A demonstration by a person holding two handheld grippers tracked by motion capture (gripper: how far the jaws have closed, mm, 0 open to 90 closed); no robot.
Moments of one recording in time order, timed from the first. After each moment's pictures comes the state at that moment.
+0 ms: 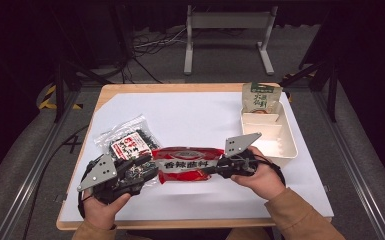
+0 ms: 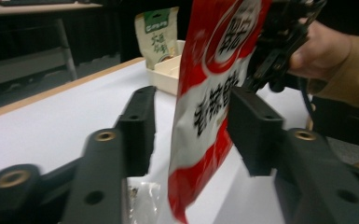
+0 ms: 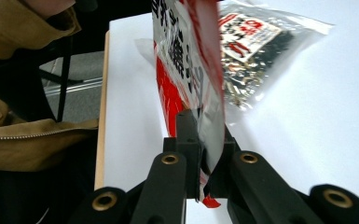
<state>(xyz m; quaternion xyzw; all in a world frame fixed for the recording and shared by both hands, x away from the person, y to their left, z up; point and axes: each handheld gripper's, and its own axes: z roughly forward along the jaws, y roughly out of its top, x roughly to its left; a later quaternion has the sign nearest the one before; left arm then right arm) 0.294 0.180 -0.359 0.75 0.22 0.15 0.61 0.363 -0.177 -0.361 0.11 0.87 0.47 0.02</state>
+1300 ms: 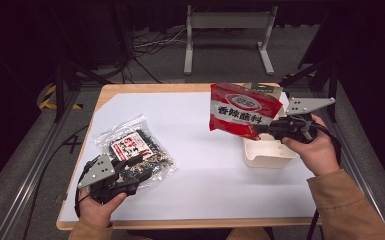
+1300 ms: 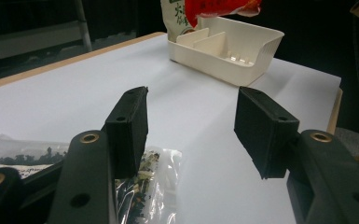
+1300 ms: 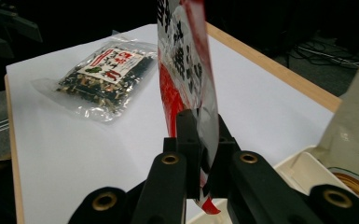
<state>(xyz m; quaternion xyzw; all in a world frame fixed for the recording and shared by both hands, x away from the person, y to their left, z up) 0.300 0.192 -0.376 0.76 0.27 0.16 0.58 0.391 -0.297 -0.279 0.25 0.83 0.48 0.15</state>
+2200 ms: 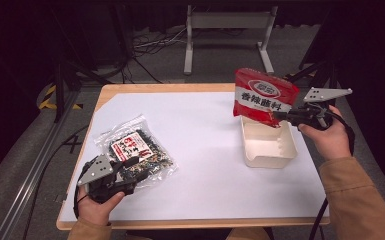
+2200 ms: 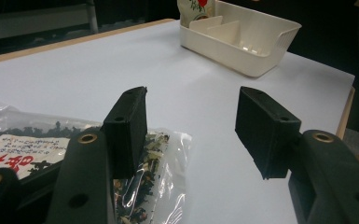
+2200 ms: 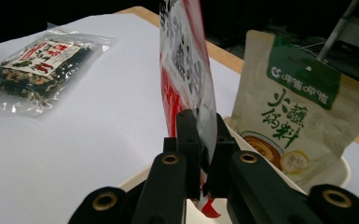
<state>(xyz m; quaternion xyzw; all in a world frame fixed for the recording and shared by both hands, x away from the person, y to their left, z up) 0.304 0.200 -0.389 0.76 0.30 0.15 0.56 0.430 -0.355 -0.290 0.31 0.82 0.45 0.19</state>
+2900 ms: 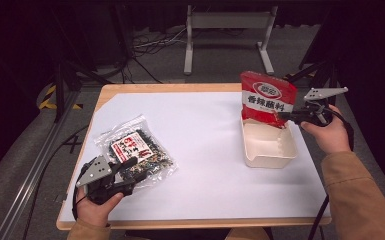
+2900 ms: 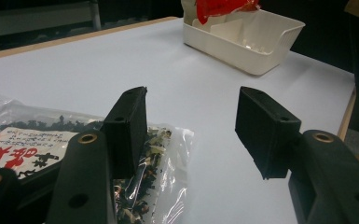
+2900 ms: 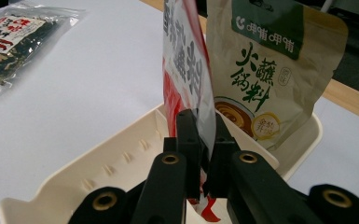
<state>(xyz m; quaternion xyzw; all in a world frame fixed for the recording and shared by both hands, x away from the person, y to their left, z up) 0.302 0.203 -0.390 0.75 0.31 0.15 0.56 0.458 -0.380 -0.315 0.34 0.82 0.42 0.17</state>
